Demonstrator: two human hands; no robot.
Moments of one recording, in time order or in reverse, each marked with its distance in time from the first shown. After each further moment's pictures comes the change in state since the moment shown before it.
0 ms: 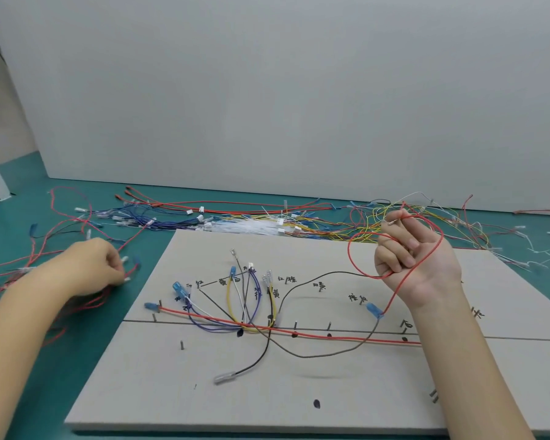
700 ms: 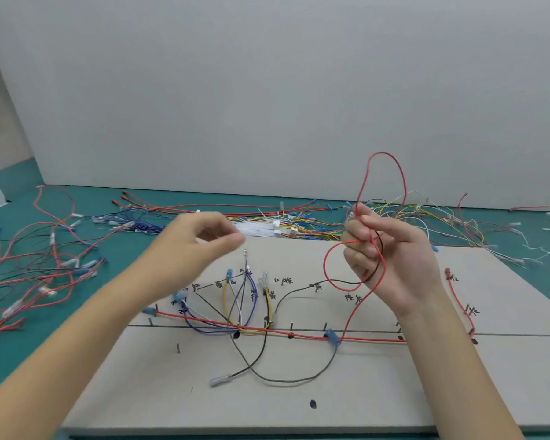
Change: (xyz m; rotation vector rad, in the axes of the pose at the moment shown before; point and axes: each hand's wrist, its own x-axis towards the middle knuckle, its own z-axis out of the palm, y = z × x) left_hand -0.080 0.139 0.004 -0.625 0.049 0.548; right_hand -0.009 0.020 0.025 -0.250 -0.104 -0.013
